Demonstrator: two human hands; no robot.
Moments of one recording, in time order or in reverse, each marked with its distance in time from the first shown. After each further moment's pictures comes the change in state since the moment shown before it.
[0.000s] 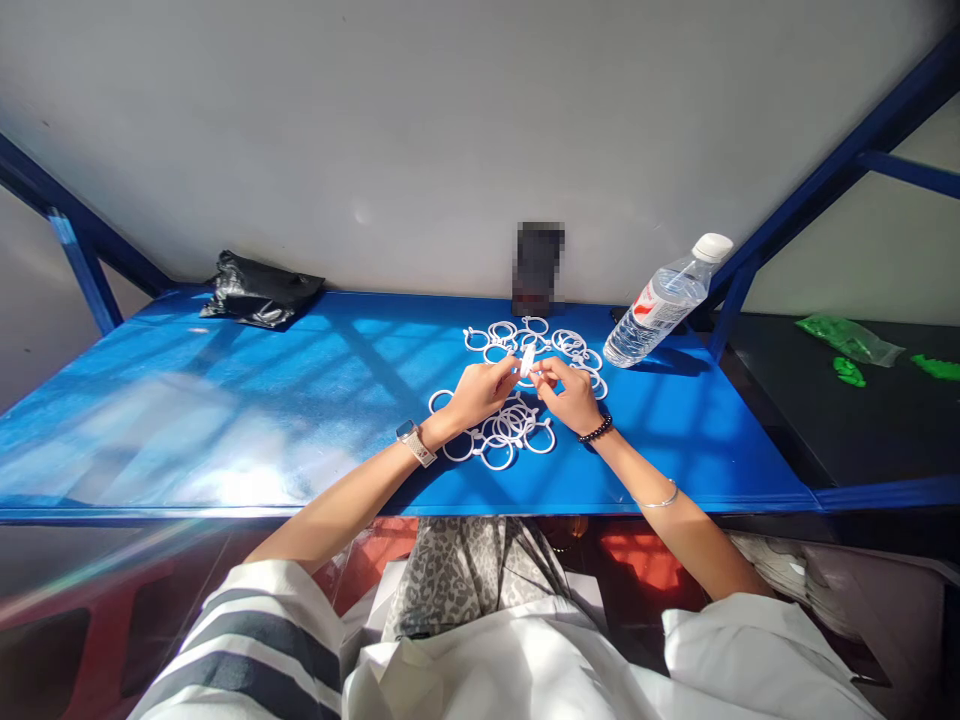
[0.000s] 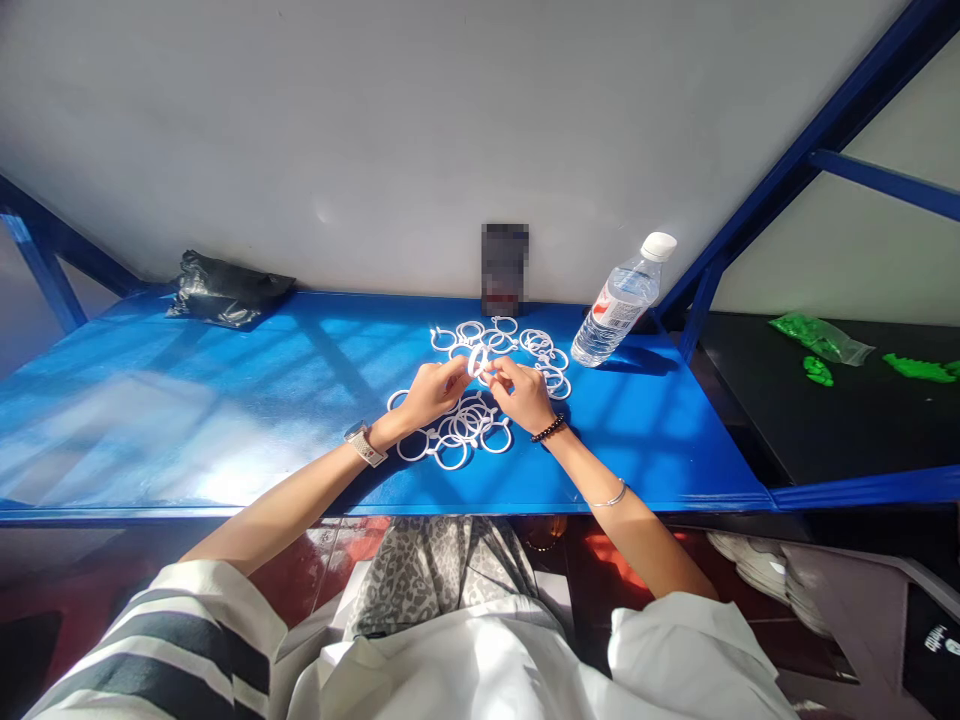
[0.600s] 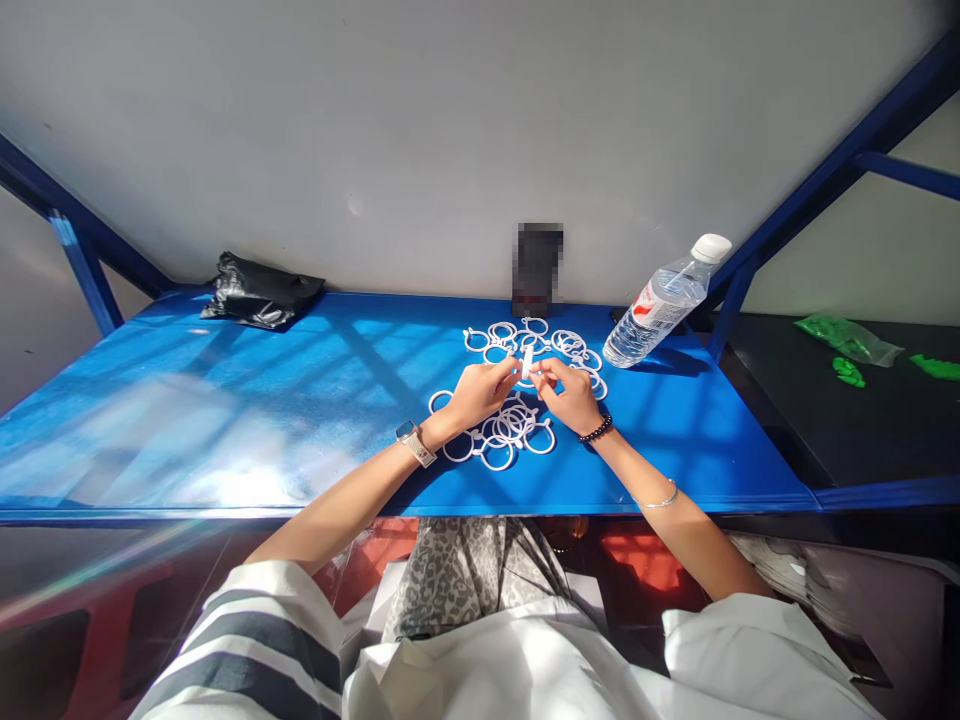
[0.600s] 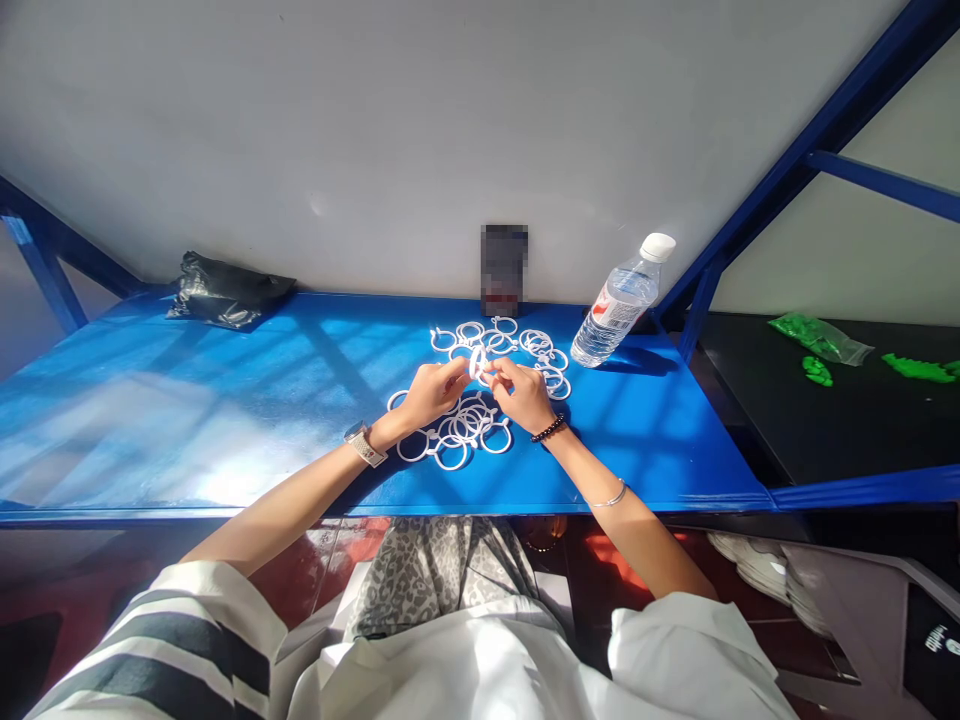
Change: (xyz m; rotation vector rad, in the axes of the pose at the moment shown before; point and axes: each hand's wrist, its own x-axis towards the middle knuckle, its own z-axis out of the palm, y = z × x) left_hand 0.000 0.000 -0.002 0.024 -0.015 0.008; right_hand 0.000 0.002 0.001 0.013 -0.013 -0.014
